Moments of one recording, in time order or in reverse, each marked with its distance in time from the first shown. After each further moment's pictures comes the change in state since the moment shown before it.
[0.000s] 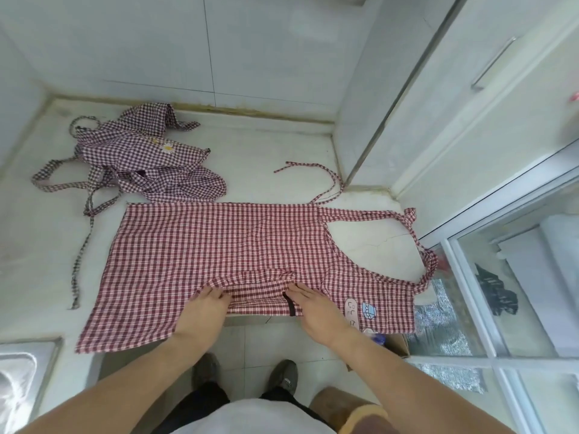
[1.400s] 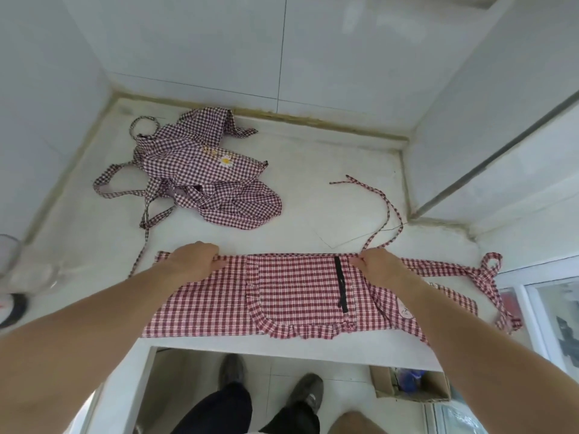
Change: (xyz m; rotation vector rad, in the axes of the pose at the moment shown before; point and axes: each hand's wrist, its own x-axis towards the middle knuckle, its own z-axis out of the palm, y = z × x) left_hand 0.116 -0.189 -0.048 -0.259 -0.318 -0.221; right_hand 0.159 0.035 -0.135 -0.104 -0.196 0.383
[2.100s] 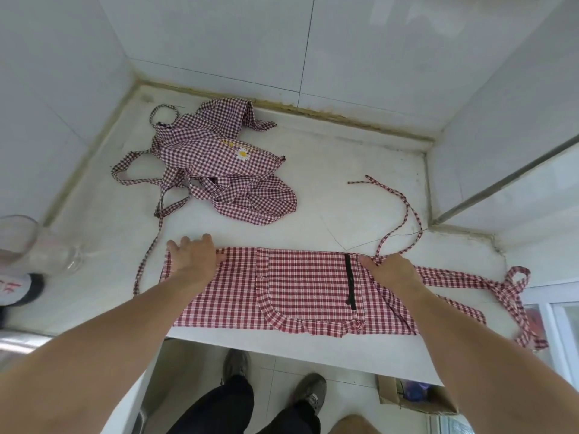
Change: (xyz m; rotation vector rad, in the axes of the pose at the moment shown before) left_hand -0.006 0.011 0.021 0.105 0.177 -0.466; right_hand 0.029 0.002 0.021 0.139 0.083 0.307
